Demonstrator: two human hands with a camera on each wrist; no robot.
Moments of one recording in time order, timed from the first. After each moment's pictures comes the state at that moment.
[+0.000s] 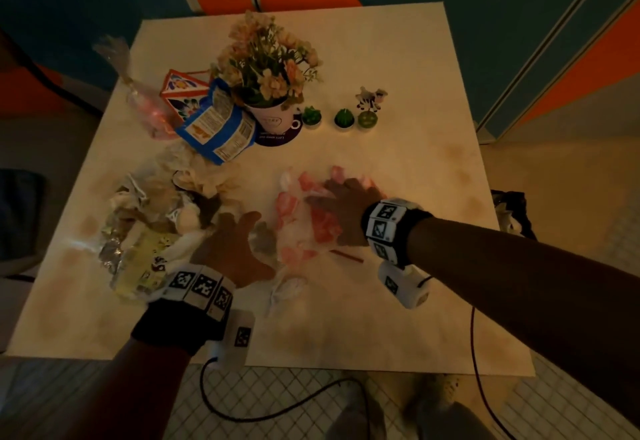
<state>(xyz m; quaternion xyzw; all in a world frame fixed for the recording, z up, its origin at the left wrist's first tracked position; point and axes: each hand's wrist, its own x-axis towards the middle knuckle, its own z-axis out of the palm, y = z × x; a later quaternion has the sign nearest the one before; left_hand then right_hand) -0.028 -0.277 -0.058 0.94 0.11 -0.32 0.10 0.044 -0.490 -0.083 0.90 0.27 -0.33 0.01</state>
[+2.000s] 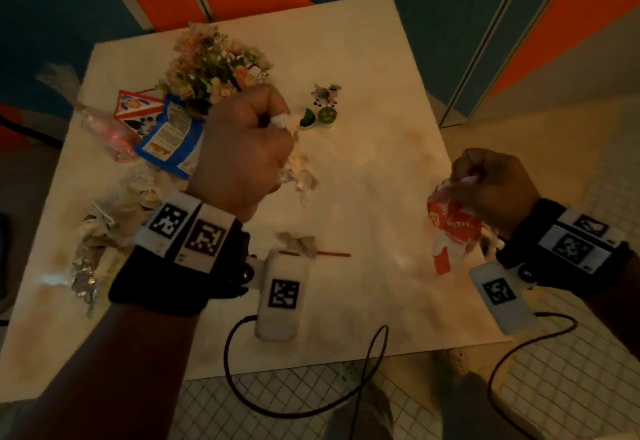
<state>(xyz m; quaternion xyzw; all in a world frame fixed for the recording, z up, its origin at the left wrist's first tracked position) 0.015 -0.397 0.070 0.80 -0.03 -0.03 0.60 -0.022 -0.679 -0.040 0.85 -0.07 -0.01 -0.53</state>
